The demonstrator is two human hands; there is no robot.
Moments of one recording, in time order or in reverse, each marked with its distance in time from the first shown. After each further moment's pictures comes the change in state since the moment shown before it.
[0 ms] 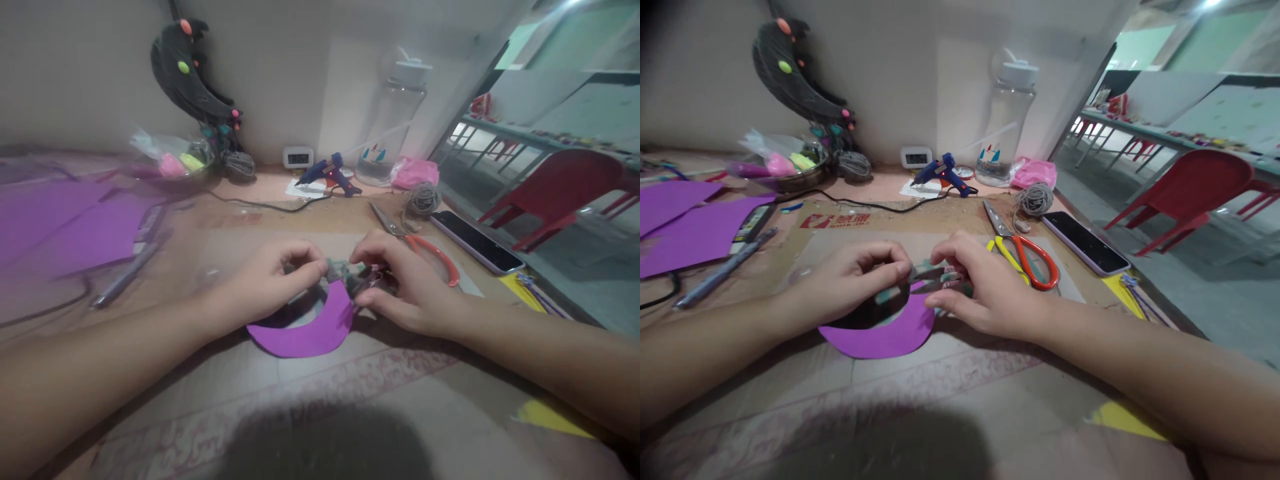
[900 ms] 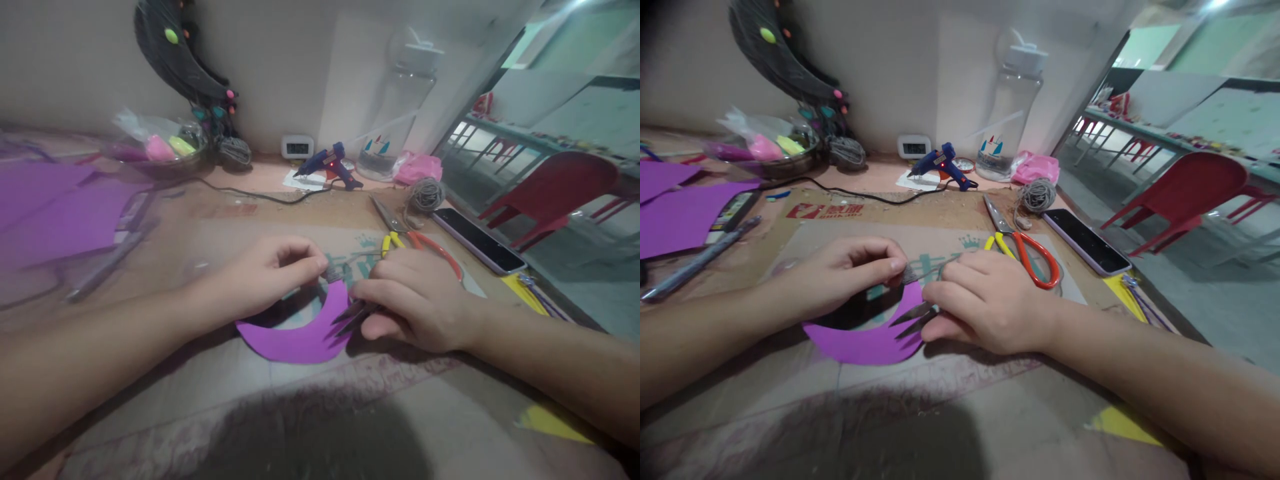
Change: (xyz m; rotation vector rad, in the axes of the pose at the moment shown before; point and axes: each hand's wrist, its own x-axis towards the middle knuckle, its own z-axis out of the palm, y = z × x) left_hand 0.002 -0.003 0.000 -0.102 -0.098 -0.080; right_hand -0.004 -0.001 -0.007 -0.438 -0.049 -0.464
